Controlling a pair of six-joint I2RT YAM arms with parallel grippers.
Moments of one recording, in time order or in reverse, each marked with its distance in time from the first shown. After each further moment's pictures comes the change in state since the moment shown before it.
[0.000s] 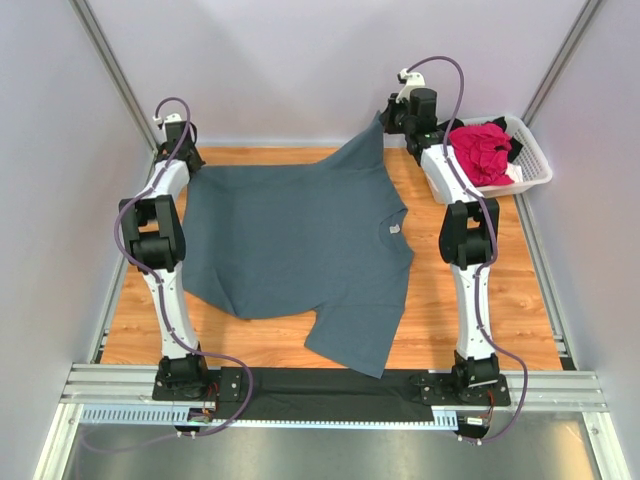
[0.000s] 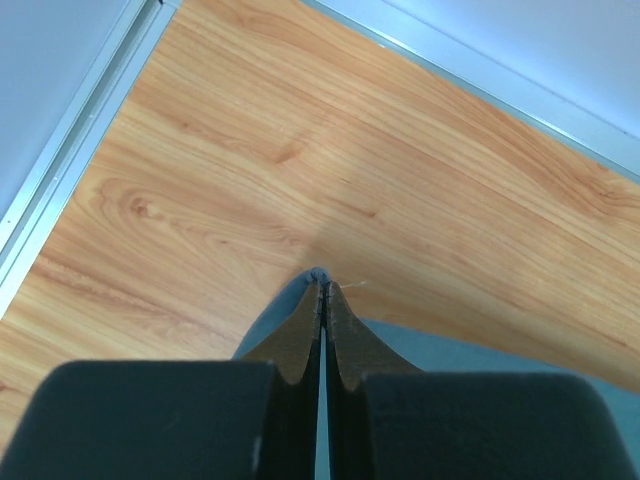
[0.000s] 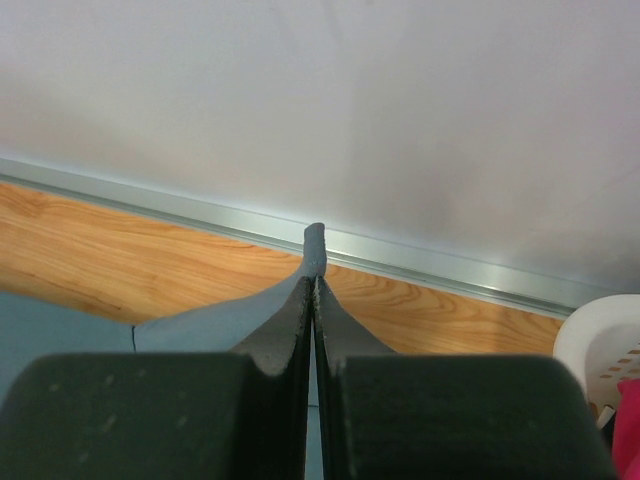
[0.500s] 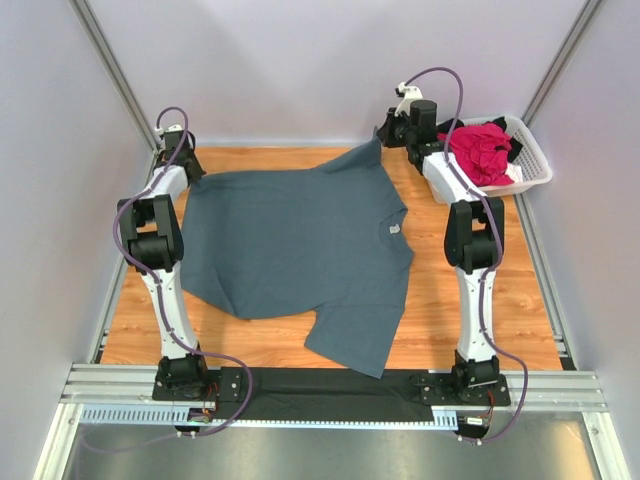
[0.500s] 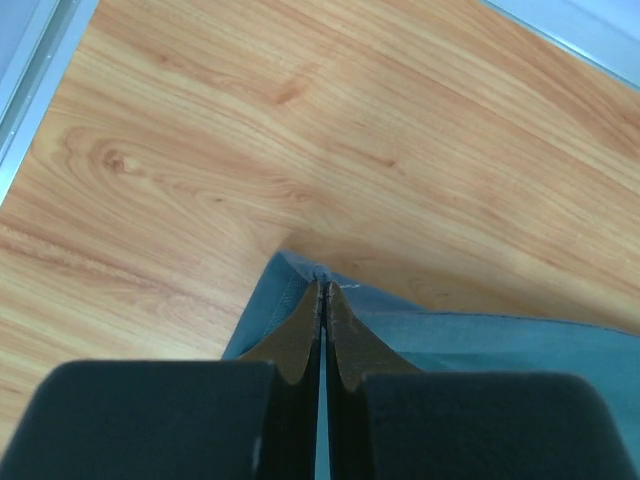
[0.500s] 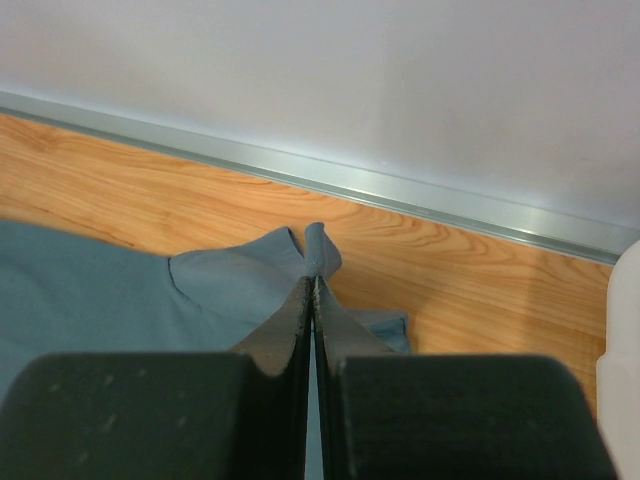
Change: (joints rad) left arm 0.024 -0.001 -0.071 0.001 0.082 0.001; right arm 0.000 -0.091 -0.227 0.055 -0.069 0.000
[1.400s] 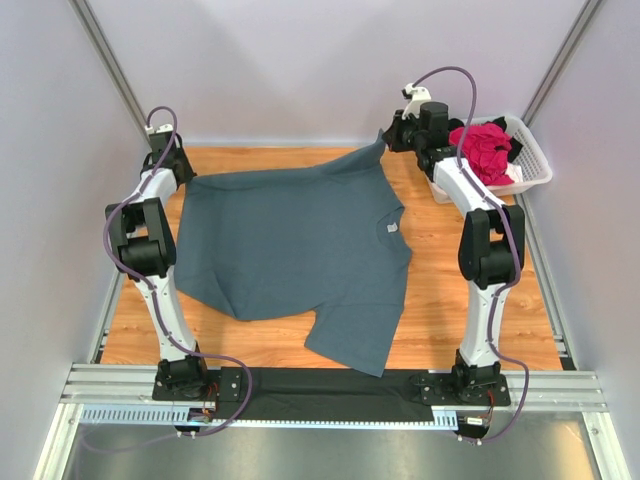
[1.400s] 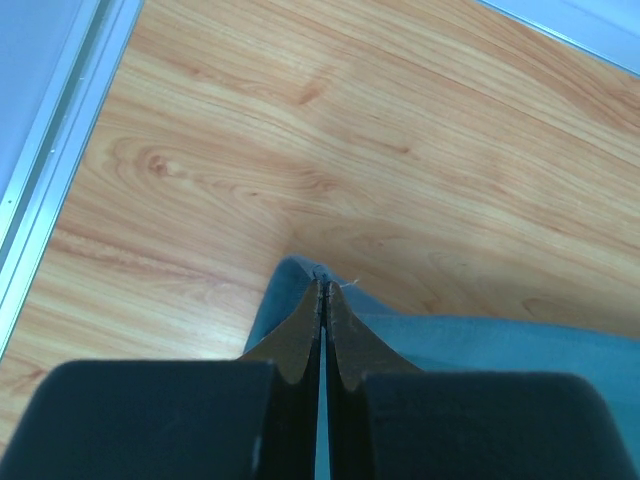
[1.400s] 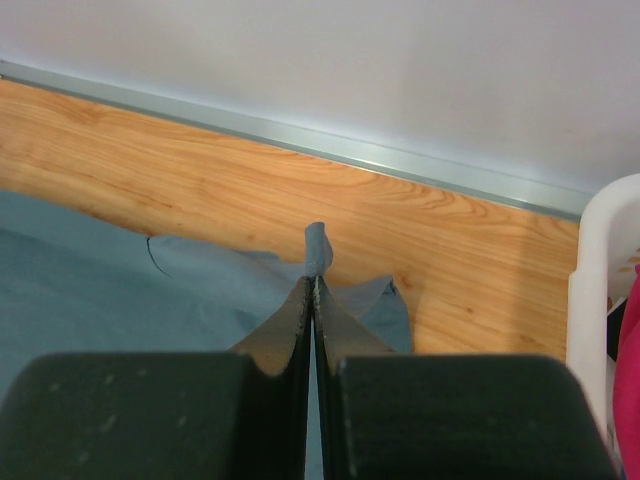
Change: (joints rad) left arm 0.052 -0.088 -0.092 0.027 0.087 0.074; right arm -0.003 -0.239 -0.257 0.030 -0.030 -0.023
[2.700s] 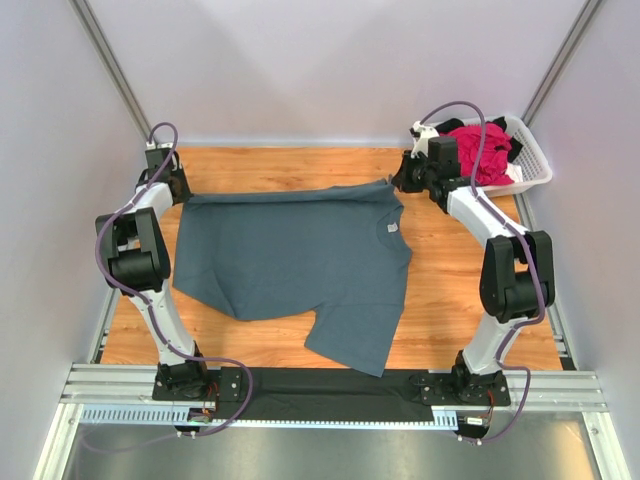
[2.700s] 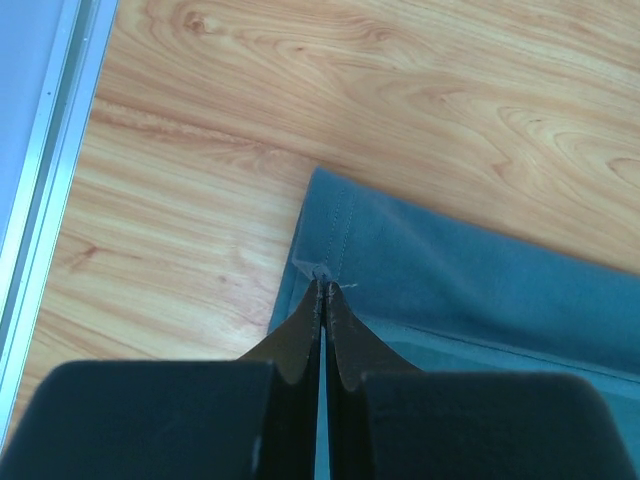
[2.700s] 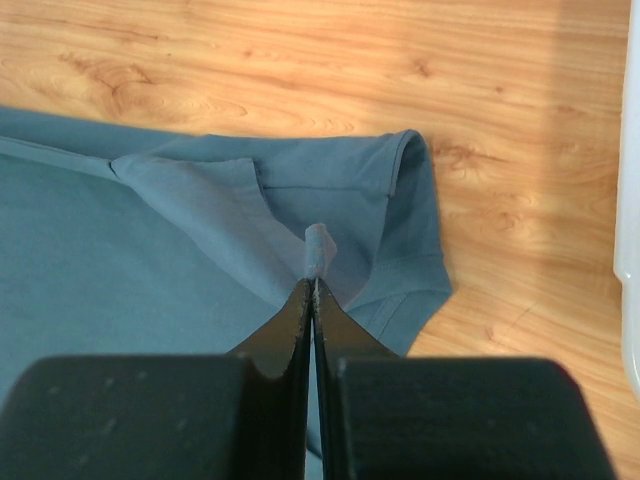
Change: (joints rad) left arm 0.021 -0.172 -0.262 -0.007 0.017 0.113; right arm 0.000 -0.320 -0.462 -0.096 0.006 0.023
